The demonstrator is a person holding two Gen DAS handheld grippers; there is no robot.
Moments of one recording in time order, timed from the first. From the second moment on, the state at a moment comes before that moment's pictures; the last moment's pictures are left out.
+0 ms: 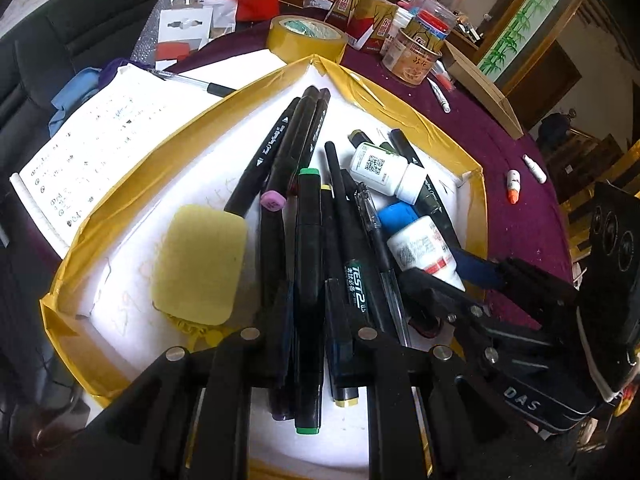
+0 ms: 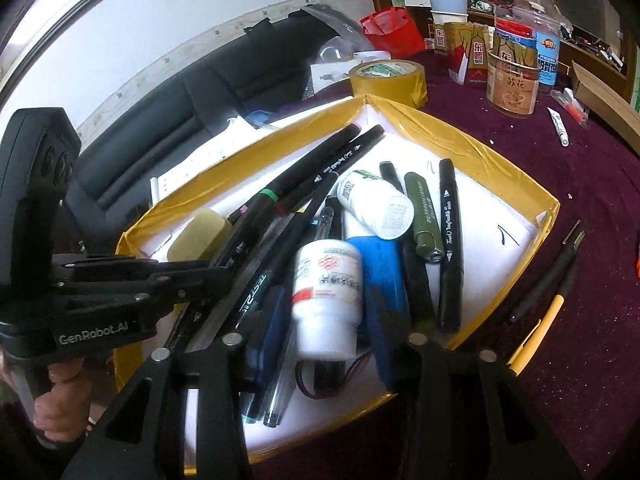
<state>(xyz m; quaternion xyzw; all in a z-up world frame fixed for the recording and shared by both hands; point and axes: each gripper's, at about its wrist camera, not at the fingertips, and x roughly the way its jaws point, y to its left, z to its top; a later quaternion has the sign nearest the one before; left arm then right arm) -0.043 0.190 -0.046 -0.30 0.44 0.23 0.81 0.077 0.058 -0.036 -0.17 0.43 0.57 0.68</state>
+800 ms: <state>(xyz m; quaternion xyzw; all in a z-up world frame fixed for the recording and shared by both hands) 0.050 0.087 0.011 -0.14 0.43 0.15 0.88 0.301 -0.103 -0.027 0.12 0.47 0.44 0.76</state>
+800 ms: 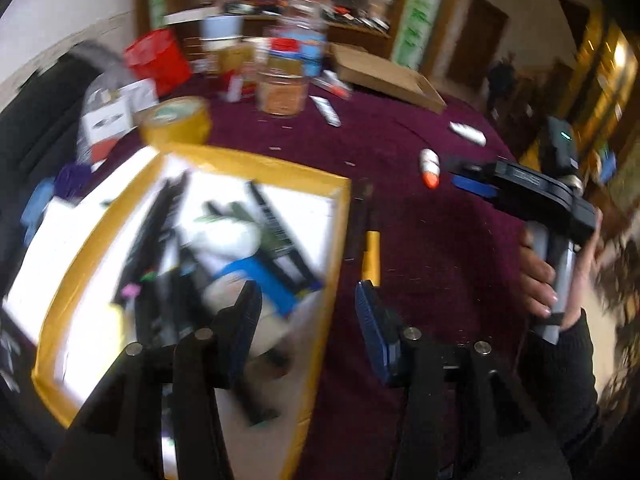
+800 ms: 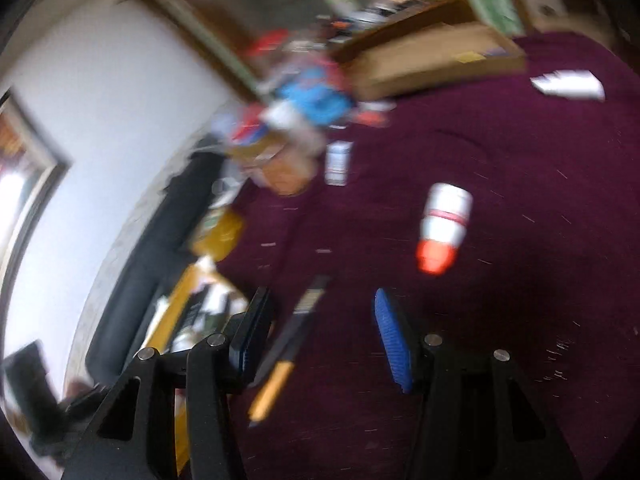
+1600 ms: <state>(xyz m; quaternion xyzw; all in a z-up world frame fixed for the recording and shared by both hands) 0.204 0.064 -0.066 -0.12 0.58 0.11 0.80 0.308 -0.119 -0.028 0.17 0.47 0.41 0.76</state>
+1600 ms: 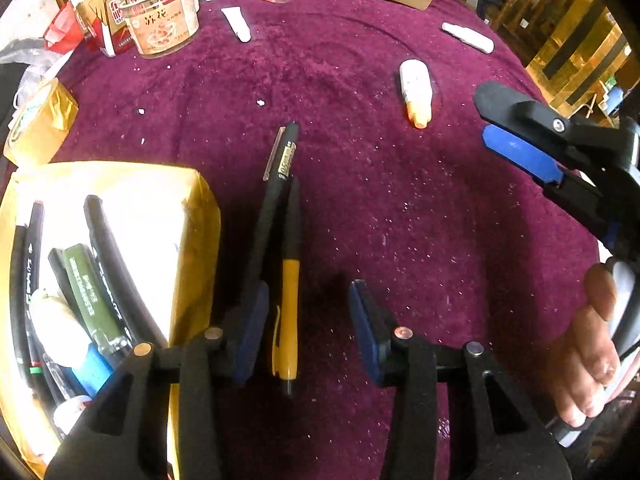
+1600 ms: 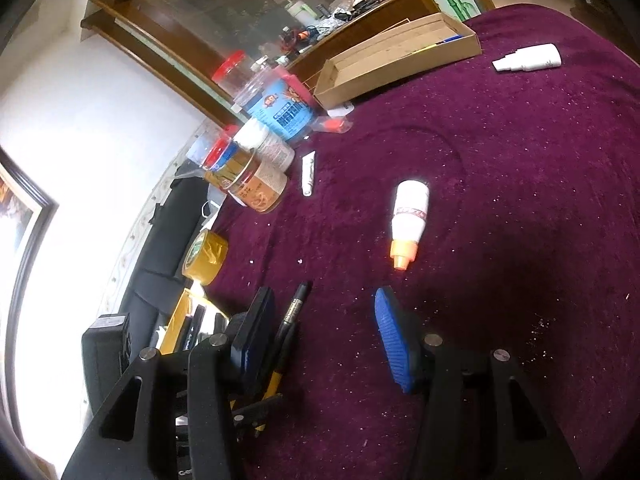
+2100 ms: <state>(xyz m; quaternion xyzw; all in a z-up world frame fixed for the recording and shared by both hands) 0.198 0.040 -0.076 -0.08 0.59 0.10 0.80 0.314 -0.123 -0.034 0.18 0.48 0.40 0.77</state>
